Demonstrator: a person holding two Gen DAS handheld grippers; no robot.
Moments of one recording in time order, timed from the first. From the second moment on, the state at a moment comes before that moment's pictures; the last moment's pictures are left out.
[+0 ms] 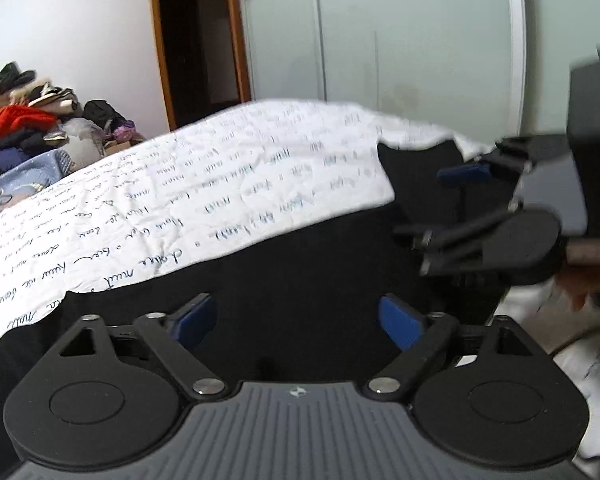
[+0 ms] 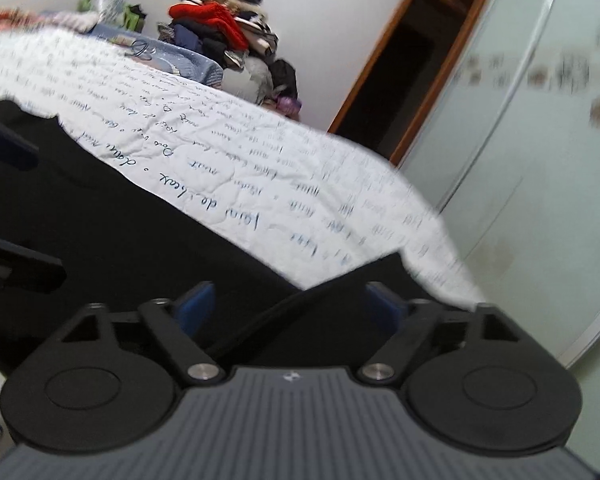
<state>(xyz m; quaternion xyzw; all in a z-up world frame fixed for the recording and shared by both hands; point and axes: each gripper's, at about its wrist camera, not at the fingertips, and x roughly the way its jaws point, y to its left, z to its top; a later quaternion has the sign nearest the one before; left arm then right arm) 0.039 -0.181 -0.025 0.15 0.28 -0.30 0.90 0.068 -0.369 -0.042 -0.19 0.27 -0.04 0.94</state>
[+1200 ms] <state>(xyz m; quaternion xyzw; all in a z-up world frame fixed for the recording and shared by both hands) 0.034 -0.222 -0.062 0.14 0.29 -0.36 0.88 0.009 -0.431 -0.056 0.04 0.31 -0.03 0.95</state>
